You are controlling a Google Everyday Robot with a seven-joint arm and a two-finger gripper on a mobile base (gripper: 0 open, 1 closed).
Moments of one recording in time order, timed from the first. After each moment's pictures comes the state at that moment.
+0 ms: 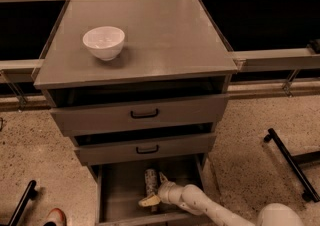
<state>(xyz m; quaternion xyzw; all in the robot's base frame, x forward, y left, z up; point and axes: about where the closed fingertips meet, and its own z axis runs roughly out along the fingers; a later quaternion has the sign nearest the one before) 0.579 0.029 0.159 -0.39 0.78 0.26 0.42</state>
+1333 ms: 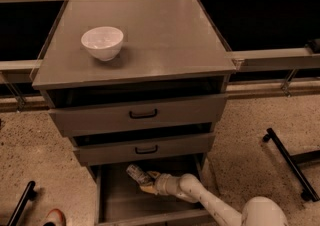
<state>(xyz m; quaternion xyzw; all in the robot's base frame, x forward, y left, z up) 0.602 0.055 0.153 -0.42 0.75 0.30 0.41</state>
